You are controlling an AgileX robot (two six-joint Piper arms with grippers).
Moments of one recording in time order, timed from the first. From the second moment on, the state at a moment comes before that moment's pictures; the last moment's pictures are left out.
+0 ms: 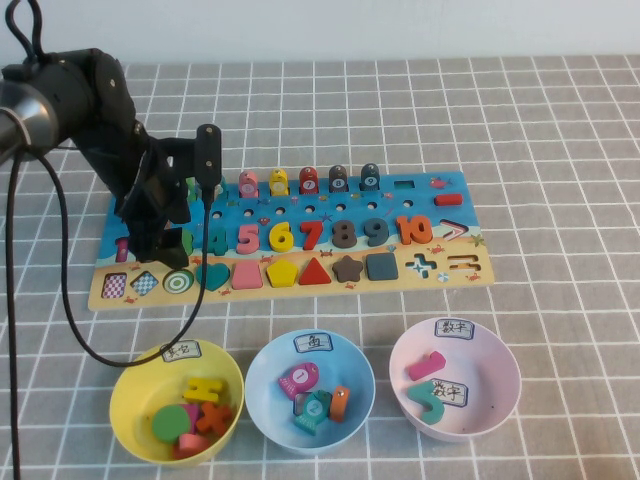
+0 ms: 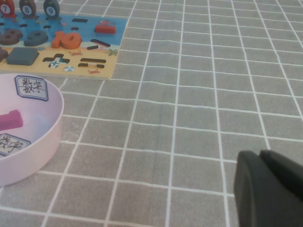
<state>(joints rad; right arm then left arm) 0.11 -0.01 0.03 0.11 0.37 -0.10 -0.21 2.13 -1.75 -0.14 1.07 1.37</state>
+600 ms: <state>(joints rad) 0.11 -0.01 0.03 0.12 0.37 -0.10 -0.21 2.13 -1.75 -0.14 1.05 1.38</state>
